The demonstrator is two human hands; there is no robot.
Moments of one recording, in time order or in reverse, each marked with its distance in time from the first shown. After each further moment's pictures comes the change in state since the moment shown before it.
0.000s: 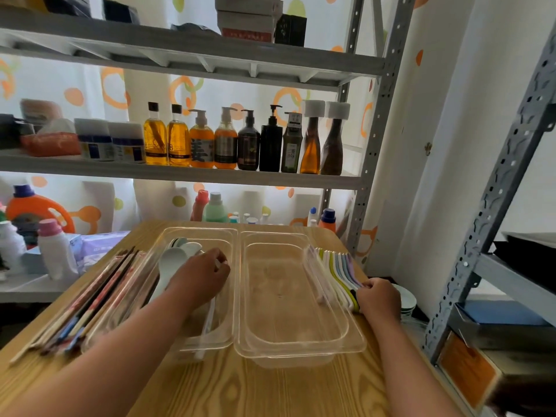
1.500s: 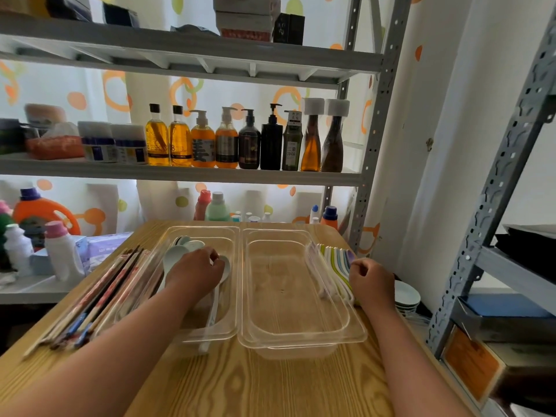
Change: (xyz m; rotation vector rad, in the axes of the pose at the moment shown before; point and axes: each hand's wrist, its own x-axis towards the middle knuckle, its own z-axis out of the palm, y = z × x) left_hand -0.001 -0.003 -0.007 0.072 0.035 -0.099; right_hand -0.007 -0.020 -0.004 0.142 0.125 -0.225
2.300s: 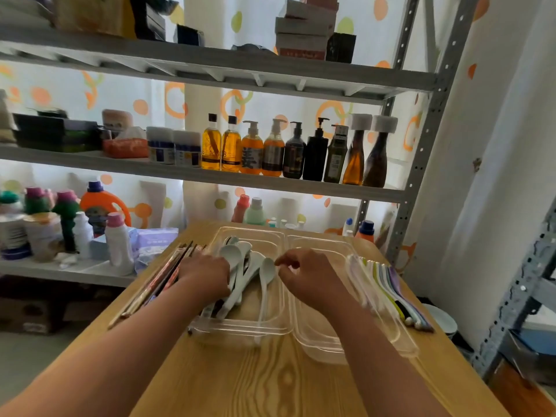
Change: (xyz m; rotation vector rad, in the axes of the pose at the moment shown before) left_hand -0.017 -0.049 -0.048 0.647 -0.196 0.005; right_hand -0.072 -0.172 0.025 0.061 -0.523 -0.544
